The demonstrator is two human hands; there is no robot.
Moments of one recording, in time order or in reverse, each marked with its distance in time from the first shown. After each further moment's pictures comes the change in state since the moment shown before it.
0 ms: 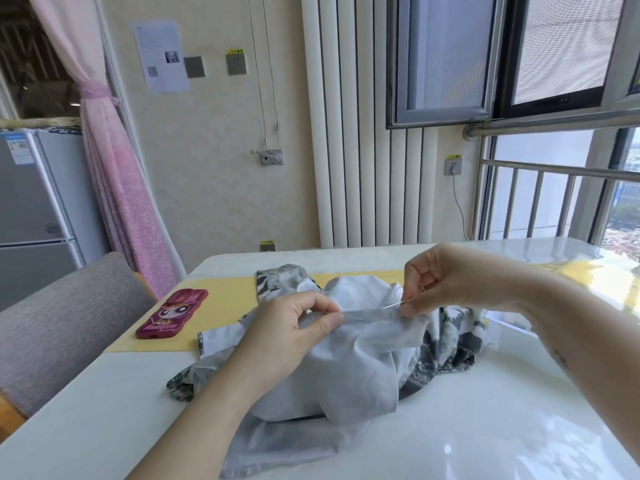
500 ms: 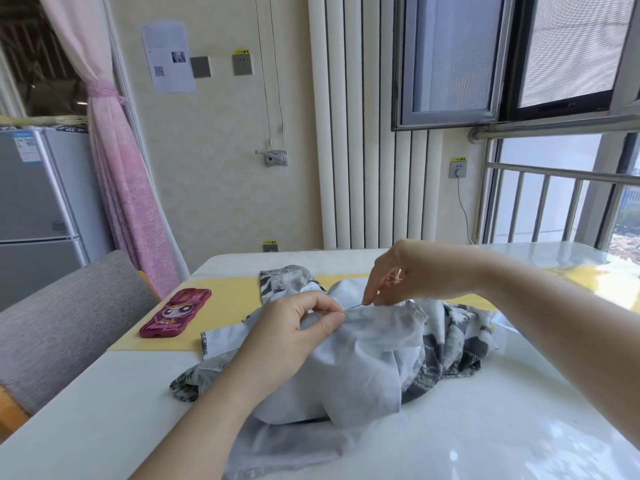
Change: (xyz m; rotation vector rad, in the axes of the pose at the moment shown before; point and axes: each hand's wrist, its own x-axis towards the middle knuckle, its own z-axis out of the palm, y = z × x) left_hand 0.000 -0.002 -0.002 -0.022 0.026 0.009; right_hand 0.034 -0.027 0.010 -0.385 -0.072 -0.099
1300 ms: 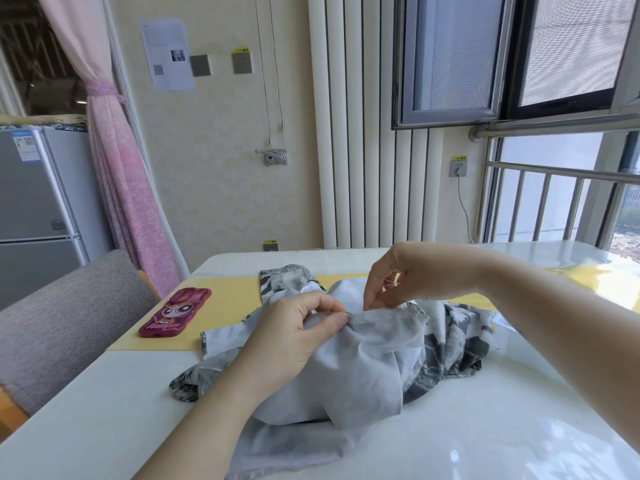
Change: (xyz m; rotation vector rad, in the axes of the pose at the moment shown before) left_hand 0.002 0.000 0.003 -0.044 -0.023 -0.018; right_hand 0.003 0.003 0.002 0.063 -0.048 -0.020
